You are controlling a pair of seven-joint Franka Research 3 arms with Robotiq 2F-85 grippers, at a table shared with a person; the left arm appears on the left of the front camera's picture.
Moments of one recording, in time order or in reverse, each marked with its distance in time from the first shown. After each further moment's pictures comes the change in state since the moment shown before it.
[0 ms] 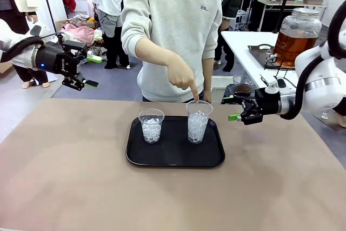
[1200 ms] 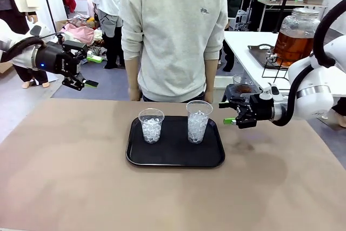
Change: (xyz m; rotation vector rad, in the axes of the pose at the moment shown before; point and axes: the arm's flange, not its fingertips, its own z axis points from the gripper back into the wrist) left arm 0.000 0.000 0.000 0.000 0.000 0.000; right arm -0.032 -0.008 -0.016 -0.001 -0.061 -0.060
